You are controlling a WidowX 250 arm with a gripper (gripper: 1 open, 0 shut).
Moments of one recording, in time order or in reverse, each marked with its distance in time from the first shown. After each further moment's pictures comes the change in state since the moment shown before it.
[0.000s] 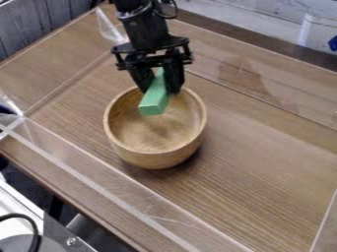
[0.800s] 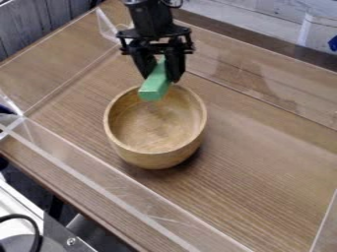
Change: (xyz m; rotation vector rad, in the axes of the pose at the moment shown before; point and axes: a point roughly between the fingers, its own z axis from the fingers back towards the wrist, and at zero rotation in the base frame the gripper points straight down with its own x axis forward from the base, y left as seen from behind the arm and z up) arm 0.024 0.003 0.002 0.048 0.006 -0.077
